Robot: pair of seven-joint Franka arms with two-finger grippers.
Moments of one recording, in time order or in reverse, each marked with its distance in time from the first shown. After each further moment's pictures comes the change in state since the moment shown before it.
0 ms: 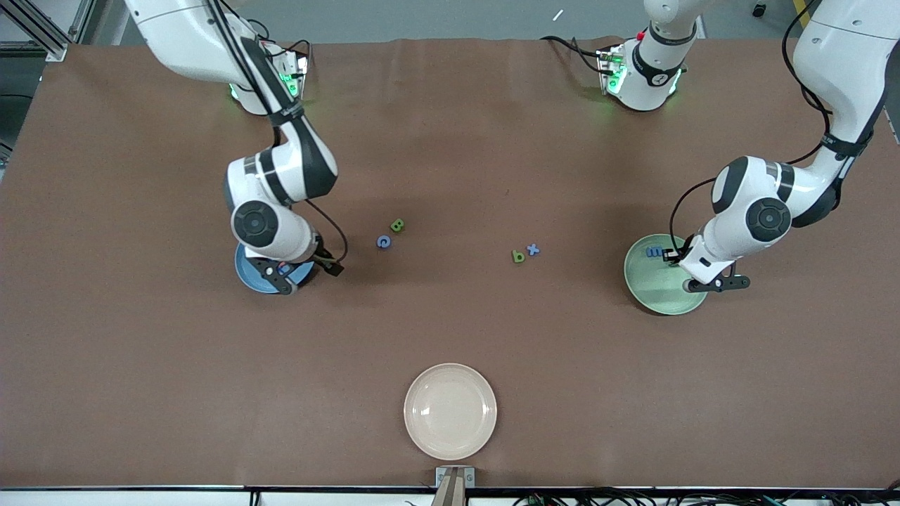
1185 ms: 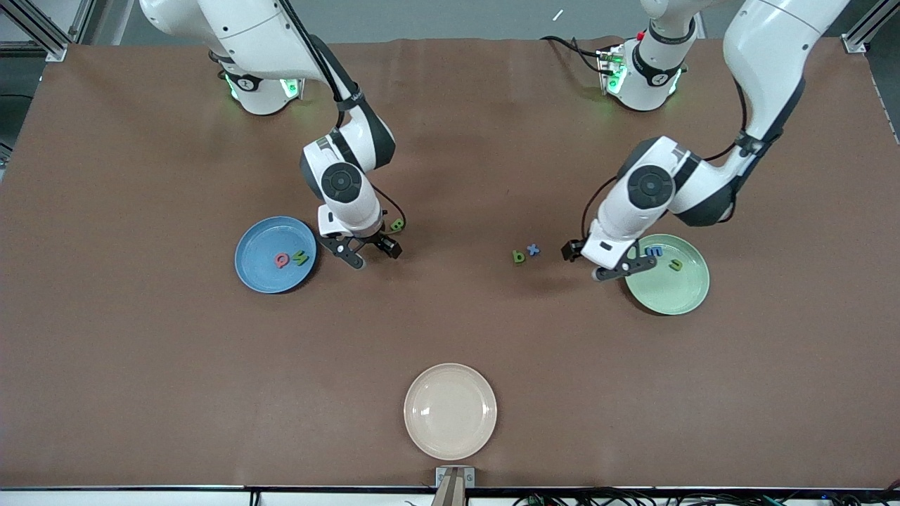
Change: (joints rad) left arm -0.235 0.001 -0.209 0.058 0.001 -0.022 -0.596; right arm 0.197 0.084 0.003 -0.116 0.000 0.329 0.073
